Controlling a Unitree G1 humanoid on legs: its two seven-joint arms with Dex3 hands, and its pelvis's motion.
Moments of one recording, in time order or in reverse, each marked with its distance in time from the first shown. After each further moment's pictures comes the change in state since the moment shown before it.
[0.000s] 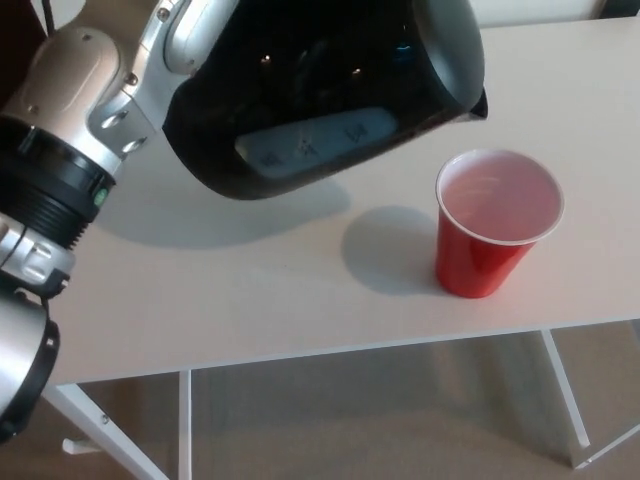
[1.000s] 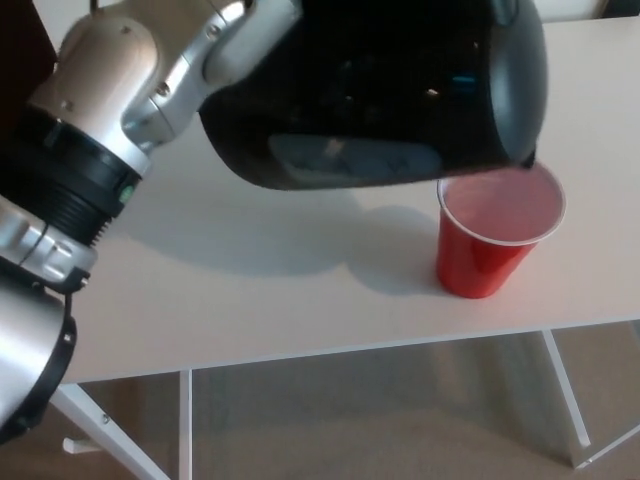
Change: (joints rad) left_arm -0.015 -0.039 -0.032 -0.095 0.121 -0.199 0.117; right_arm -0.008 -0.011 0.021 0.001 -0.018 -0.003 0.009
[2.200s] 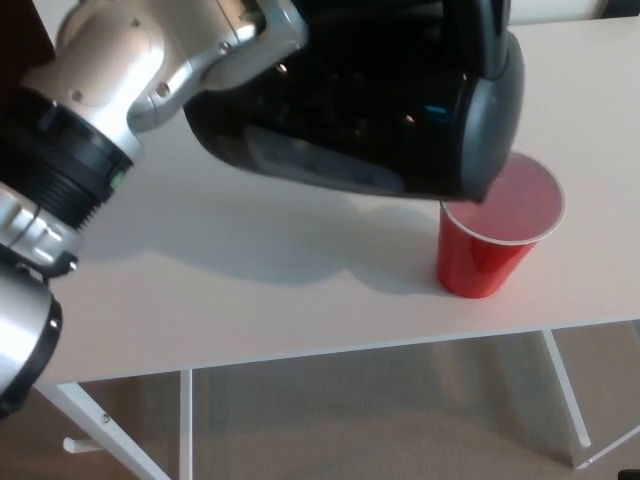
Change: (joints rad) left_arm -0.087 0.050 -0.078 0.087 0.189 -0.132 0.108; right_arm -0.019 -0.011 0.026 -0.017 -0.011 0.012 -0.008
